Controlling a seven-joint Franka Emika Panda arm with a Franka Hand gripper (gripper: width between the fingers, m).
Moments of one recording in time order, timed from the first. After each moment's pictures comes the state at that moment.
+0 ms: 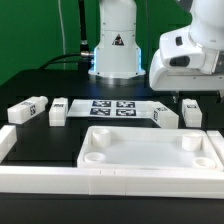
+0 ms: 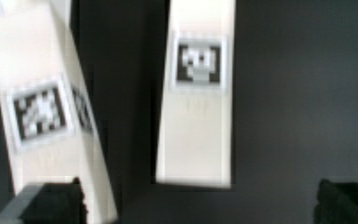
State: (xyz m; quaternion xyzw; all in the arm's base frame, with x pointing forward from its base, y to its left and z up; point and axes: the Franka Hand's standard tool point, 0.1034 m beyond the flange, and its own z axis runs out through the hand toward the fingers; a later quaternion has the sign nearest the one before) arm 0.434 0.140 0.054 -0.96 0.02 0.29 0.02
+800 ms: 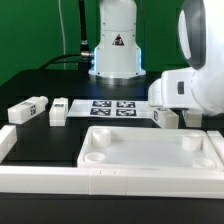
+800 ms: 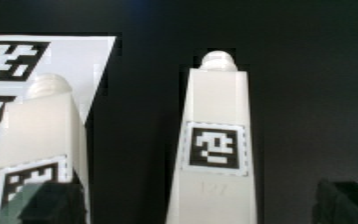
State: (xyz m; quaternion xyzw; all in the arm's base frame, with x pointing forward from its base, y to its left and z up) arm 0.417 0.138 0.035 -0.86 0.00 0.51 0.01
